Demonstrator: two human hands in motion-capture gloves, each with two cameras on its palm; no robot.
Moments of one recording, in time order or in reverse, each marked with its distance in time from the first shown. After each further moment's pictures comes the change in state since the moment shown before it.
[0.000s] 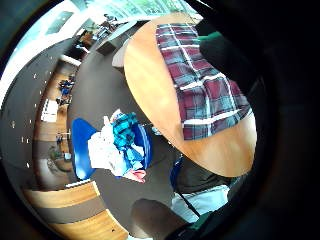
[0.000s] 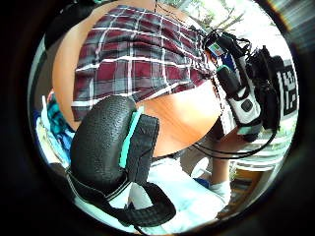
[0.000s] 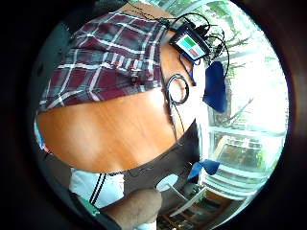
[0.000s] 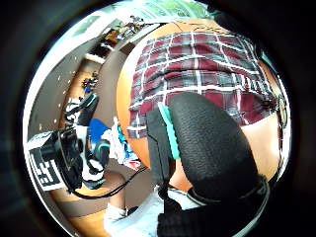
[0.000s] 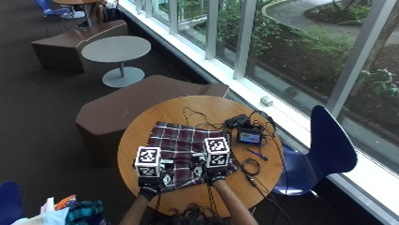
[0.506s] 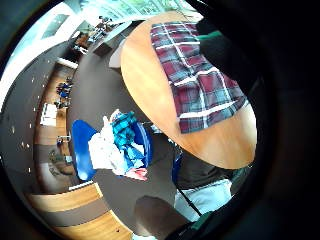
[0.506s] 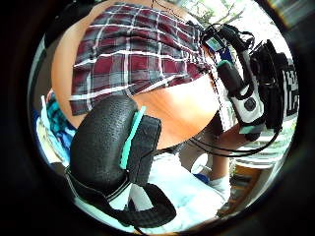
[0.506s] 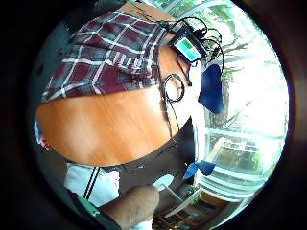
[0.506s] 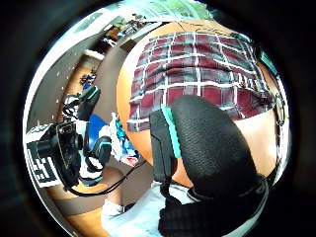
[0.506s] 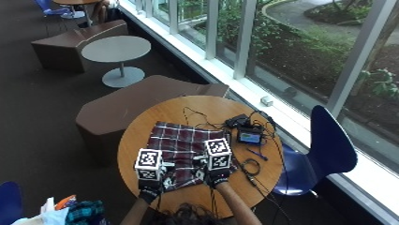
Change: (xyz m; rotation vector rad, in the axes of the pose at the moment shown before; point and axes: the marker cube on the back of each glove) left arm 0.006 0.016 -0.017 0.012 -0.003 0.019; right arm 0.002 0.015 -0.010 -0.023 0.047 -0.015
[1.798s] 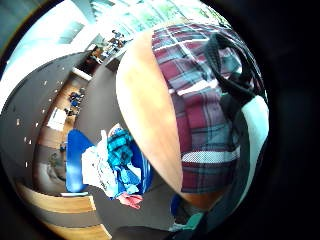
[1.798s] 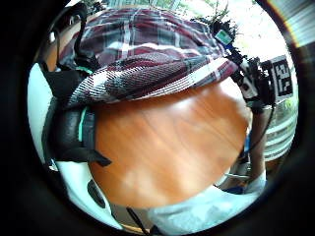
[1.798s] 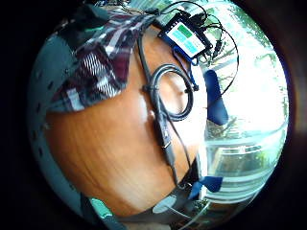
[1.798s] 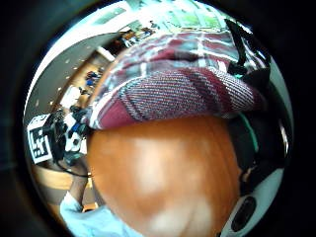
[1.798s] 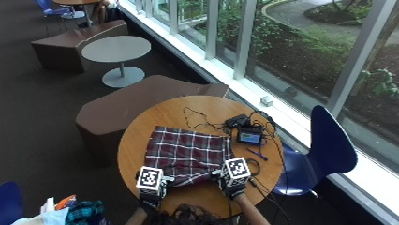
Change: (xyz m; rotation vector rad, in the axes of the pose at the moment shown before) left arm 0.003 -0.014 0.102 0.257 -0.013 0.093; right arm 0.087 -0.017 0.114 0.257 0.013 -0.080
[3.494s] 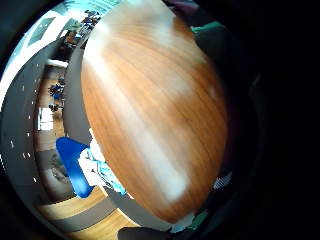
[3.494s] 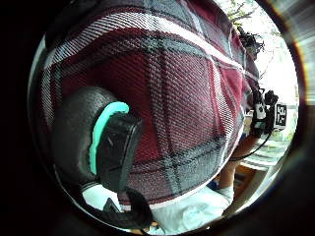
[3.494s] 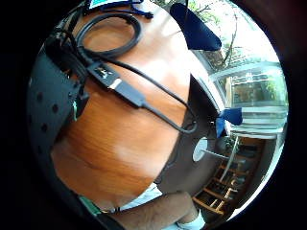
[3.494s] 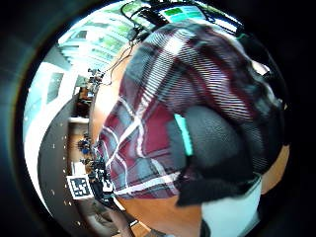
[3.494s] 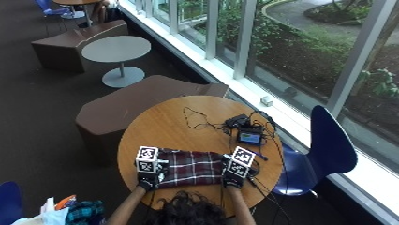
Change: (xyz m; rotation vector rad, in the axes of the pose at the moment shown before) left arm -0.054 -0.074 0.075 -0.395 0.026 -0.065; right arm 0.038 -0.012 -0.006 -0.194 -0.014 0.761
